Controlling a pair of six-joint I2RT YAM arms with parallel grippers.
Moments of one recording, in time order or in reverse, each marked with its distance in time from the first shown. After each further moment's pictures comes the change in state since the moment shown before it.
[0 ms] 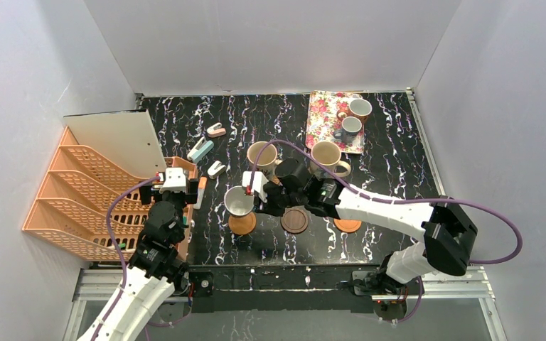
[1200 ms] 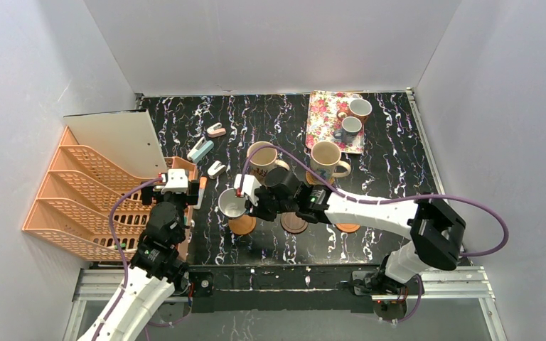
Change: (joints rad) left arm 0.000 -0.004 -0.025 0.014 0.007 0.018; right arm 0.070 0.064 0.000 0.082 0.119 0.116
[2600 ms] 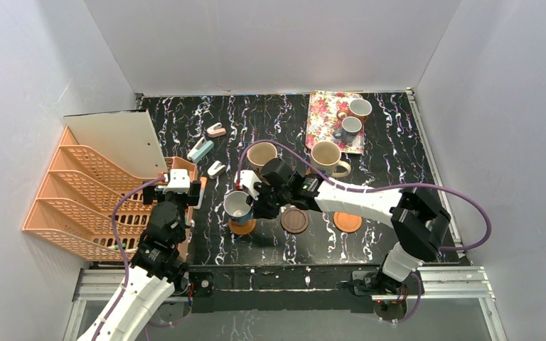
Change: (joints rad) left arm 0.000 0.008 -0.006 0.000 0.013 0.019; right arm -0.084 0.122 0.090 -0.157 -0.118 0.020
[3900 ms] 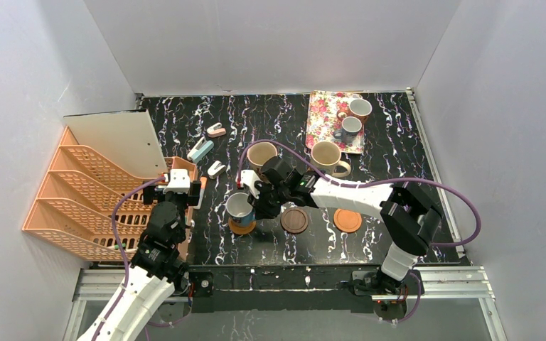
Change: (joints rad) left arm 0.000 0.000 0.000 0.000 0.003 0.000; right arm -0.035 0.064 0.012 -0.011 -0.057 -0.004
